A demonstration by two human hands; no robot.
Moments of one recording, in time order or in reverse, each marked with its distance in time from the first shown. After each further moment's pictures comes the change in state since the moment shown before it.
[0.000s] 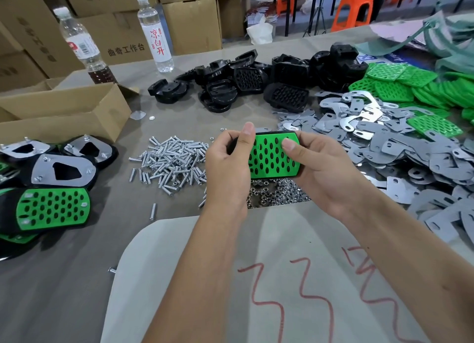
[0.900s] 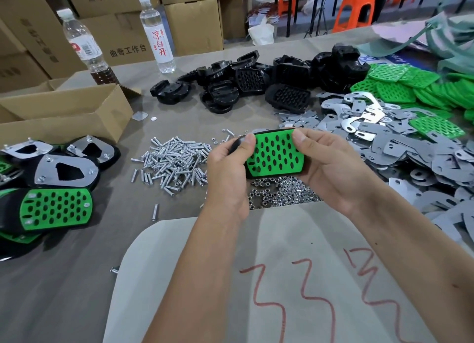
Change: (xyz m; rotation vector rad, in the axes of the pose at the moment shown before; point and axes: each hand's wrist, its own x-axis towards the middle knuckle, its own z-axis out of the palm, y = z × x) left_hand 0.005 -0.001 -0.002 -0.157 -0.021 -0.128; right_hand 0.005 -0.005 -0.011 -0.005 -0.064 -0.002
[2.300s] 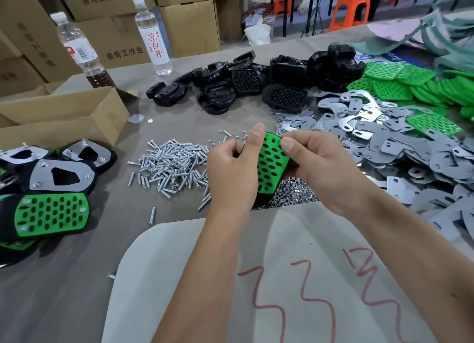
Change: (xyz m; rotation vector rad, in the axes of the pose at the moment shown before) left_hand -0.007 0.001 0.007 0.299 0.030 0.151; right_hand -0.005 0.000 0.012 -0.326 0.016 -0.150
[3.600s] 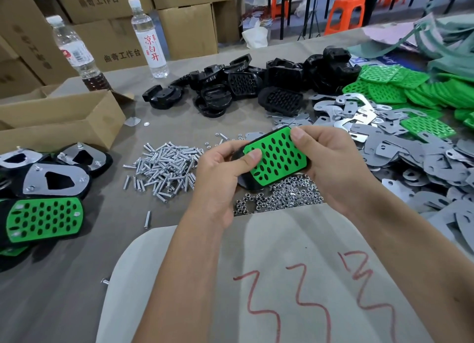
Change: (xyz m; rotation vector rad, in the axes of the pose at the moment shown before) left_hand 0.010 -0.003 -0.019 -0.240 -0.223 -0.136; right_hand 0.003 -0.004 -0.010 0.008 0.180 0.071
